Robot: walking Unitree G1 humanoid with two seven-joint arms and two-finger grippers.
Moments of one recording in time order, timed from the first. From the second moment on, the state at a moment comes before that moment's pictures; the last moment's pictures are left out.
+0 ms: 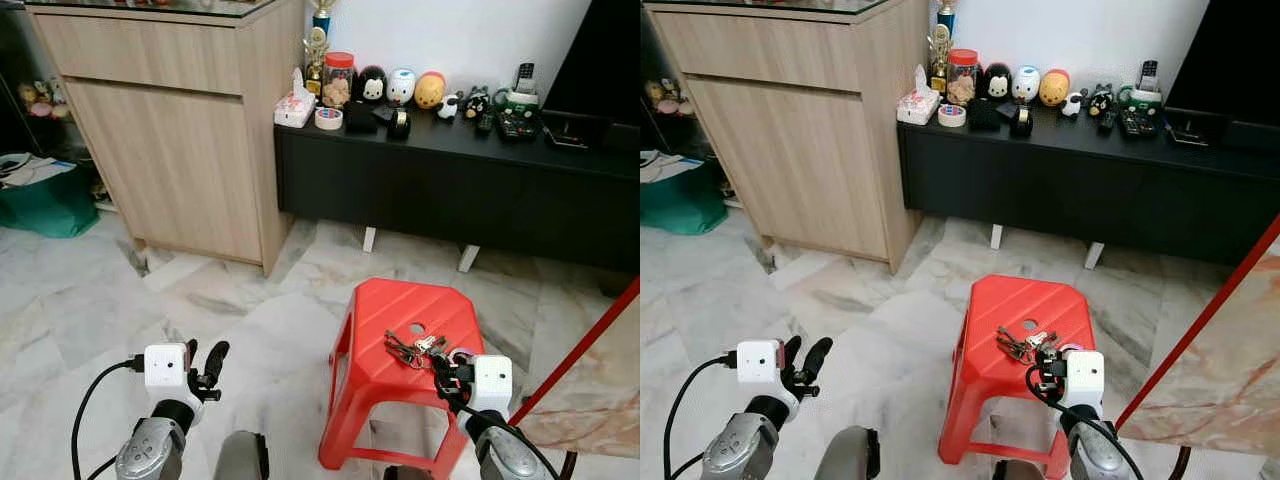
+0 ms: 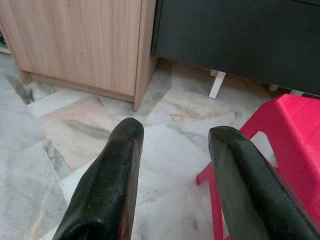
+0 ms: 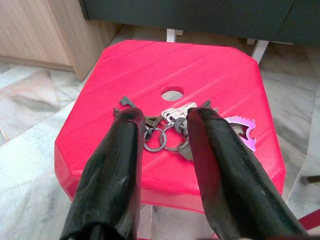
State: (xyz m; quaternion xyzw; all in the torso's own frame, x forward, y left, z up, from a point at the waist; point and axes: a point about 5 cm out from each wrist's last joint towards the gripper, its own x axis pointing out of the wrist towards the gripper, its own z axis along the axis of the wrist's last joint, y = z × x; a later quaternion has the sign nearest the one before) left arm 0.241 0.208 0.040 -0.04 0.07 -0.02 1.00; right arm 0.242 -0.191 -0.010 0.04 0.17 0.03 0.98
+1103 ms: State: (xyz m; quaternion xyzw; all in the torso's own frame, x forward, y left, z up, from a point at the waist) left arm 0.239 0.217 0.039 -0.03 0.08 -0.01 1.00; right arm 0.253 -0.179 -0.005 0.04 0.16 0.05 0.98
